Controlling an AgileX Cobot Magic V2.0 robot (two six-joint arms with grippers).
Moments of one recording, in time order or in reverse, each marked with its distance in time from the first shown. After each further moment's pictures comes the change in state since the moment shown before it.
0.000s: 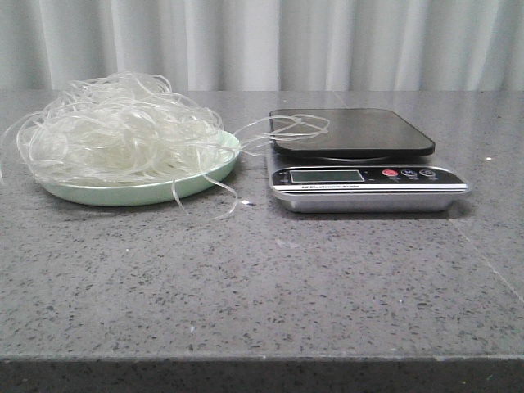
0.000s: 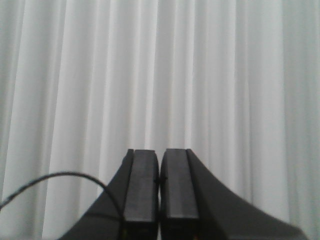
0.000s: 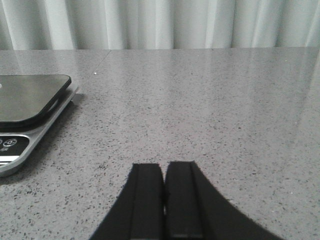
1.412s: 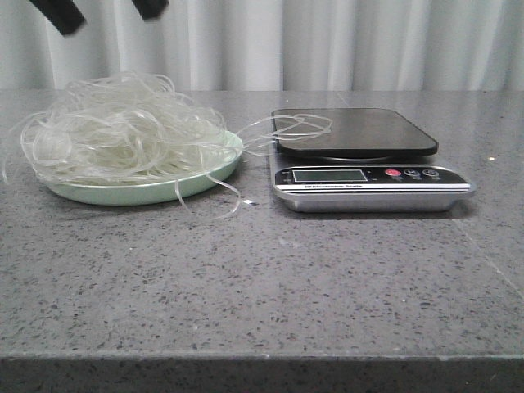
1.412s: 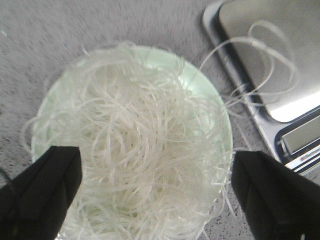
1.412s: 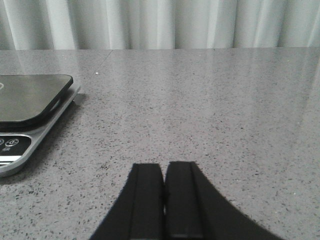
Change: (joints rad) left arm -0.419 1.579 -1.253 -0.135 1.303 0.000; right arm 0.000 0.000 0.000 0.000 0.000 0.000
